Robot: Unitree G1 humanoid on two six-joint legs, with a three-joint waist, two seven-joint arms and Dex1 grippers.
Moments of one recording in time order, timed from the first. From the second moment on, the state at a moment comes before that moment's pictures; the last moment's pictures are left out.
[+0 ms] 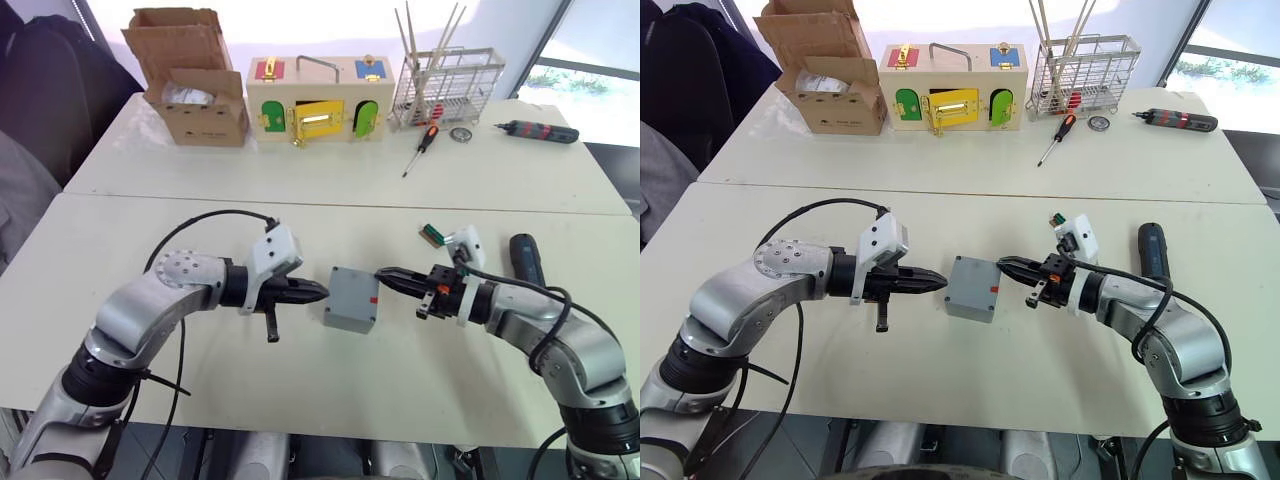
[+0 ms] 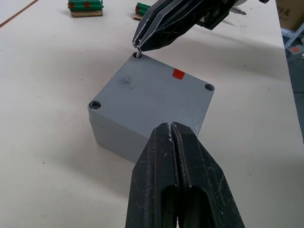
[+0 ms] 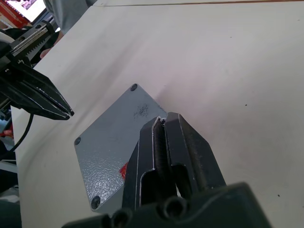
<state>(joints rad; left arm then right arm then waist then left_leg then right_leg) -0.48 0.67 -0.22 -0.47 -0.54 0.88 -0.91 -0.19 -0.65 -0.03 -0.42 0.61 0.73 0.72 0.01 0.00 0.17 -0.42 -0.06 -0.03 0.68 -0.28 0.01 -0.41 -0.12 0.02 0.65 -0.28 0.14</state>
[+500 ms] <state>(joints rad) -0.48 0.66 -0.22 -0.47 -0.54 0.88 -0.90 -0.22 -0.66 -0.02 -0.39 0.58 0.72 0.73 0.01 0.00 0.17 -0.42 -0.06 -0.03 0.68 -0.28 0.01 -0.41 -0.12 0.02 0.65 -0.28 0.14</state>
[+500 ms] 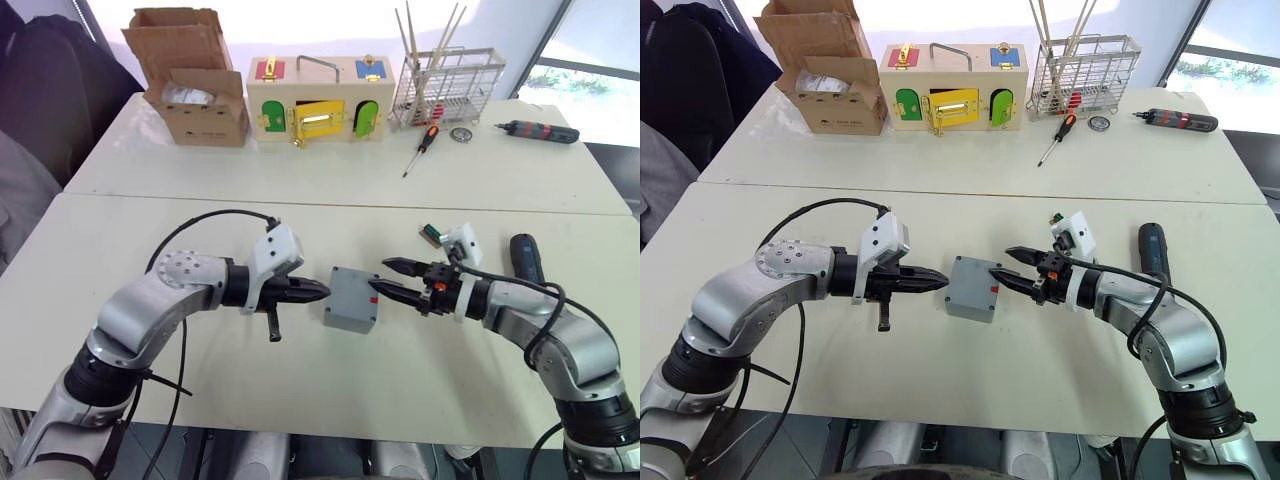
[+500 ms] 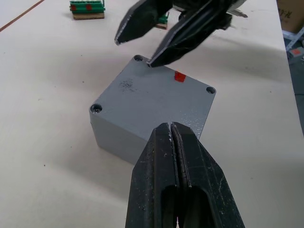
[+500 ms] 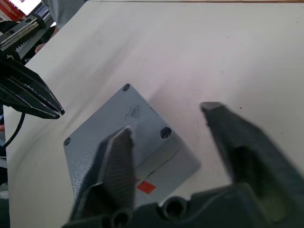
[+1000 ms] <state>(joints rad) -0.56 0.59 -0.27 -0.50 -0.55 0.84 -0.91 -0.54 -1.24 -0.22 -0.13 0.62 1.05 0.79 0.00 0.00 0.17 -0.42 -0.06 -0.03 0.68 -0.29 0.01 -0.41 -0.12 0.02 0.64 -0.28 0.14</state>
